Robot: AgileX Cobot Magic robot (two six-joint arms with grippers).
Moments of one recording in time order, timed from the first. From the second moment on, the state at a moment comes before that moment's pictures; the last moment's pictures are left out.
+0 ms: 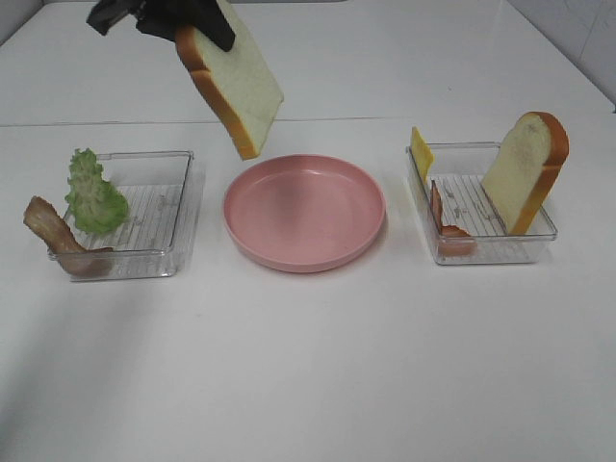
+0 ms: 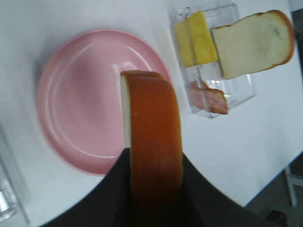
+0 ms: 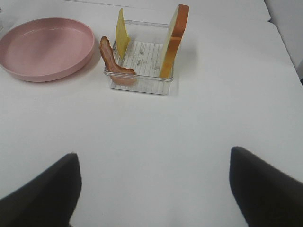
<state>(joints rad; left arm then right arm) -0.24 2.11 -2.06 -0.62 1.22 0.02 0.02 -0.01 -0.51 0.12 1.07 -0.16</state>
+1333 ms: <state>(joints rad) -0.30 2.51 -2.06 -1.02 1.01 0.14 0.02 -0.01 -0.51 0.12 1.07 -0.16</state>
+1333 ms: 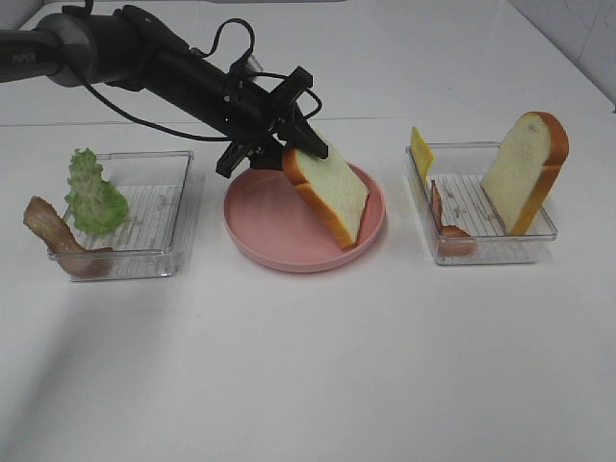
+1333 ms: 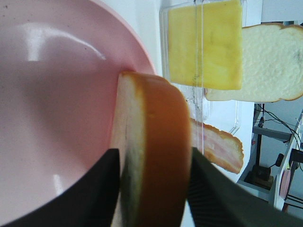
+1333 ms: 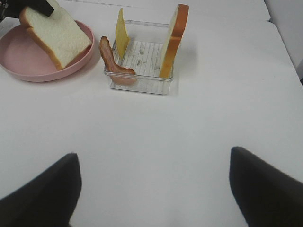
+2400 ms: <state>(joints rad) -0.38 2.45 -2.40 -0.25 1.21 -0.07 0.02 -0.01 -0.51 0.12 1.07 -0.16</state>
